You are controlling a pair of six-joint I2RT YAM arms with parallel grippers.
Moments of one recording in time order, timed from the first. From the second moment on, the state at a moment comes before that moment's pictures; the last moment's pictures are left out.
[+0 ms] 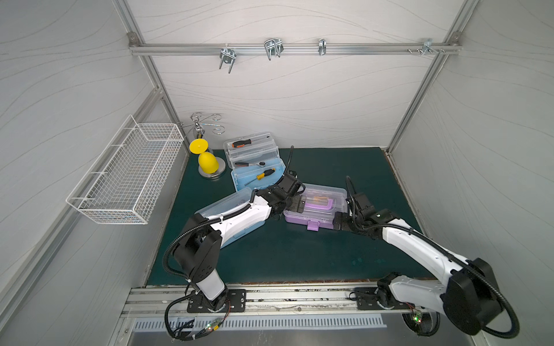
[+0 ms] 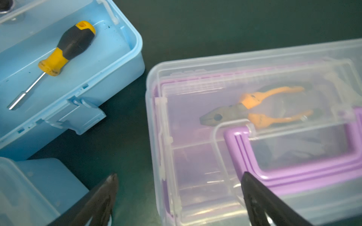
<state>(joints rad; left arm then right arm) -0.75 1.64 1.20 -0.47 -0.19 -0.37 0.48 1.19 0.75 -0.65 0.04 0.58</state>
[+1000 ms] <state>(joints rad) -0.71 1.69 1.42 -0.60 -0.23 -0.18 0.24 1.17 0.74 -0.54 -0.15 0.53</state>
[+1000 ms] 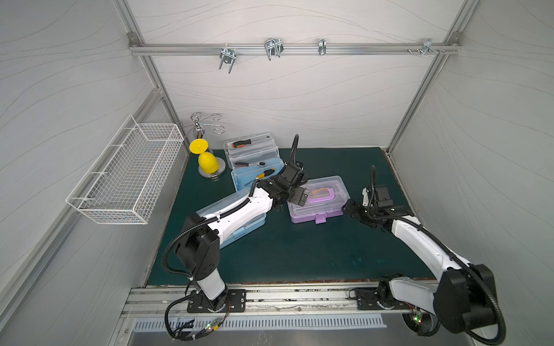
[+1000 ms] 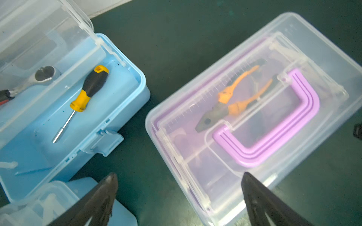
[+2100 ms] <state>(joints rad) -0.64 1.85 1.46 -0.48 -0.04 -0.20 0.24 1.33 0.89 -0.43 -0.34 0.53</state>
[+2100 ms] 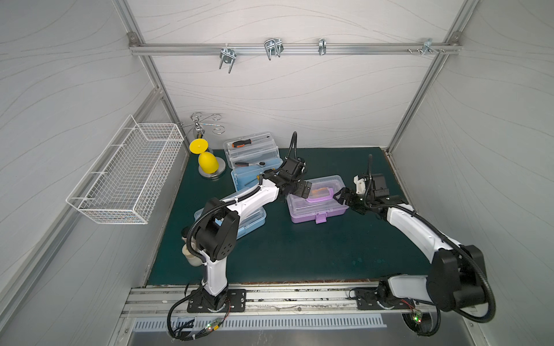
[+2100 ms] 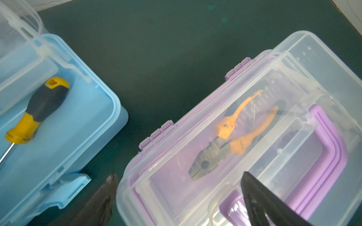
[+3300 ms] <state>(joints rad) -0.67 1.93 1.60 -0.54 -0.09 -0.06 0.23 1.44 0.98 -0.48 -0.33 0.45</state>
